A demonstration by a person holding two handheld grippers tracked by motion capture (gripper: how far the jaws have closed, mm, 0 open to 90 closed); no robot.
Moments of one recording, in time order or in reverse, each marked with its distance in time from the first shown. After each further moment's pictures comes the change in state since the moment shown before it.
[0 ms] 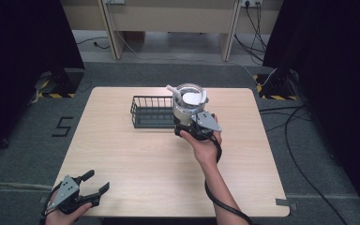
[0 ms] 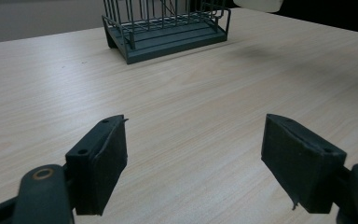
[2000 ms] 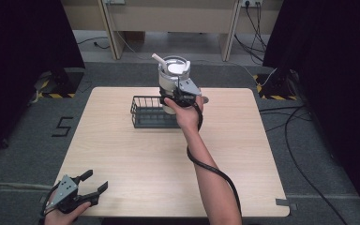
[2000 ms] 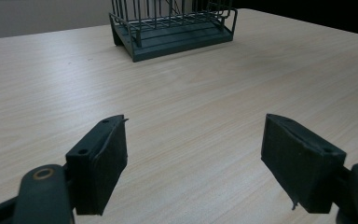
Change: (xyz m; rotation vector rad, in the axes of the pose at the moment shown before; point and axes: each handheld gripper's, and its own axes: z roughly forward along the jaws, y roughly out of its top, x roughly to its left) left arm 0.004 -0.002 -0.001 -0.001 0.012 -0.021; right arm 0.002 0.043 0.104 0.022 -0.010 0.036
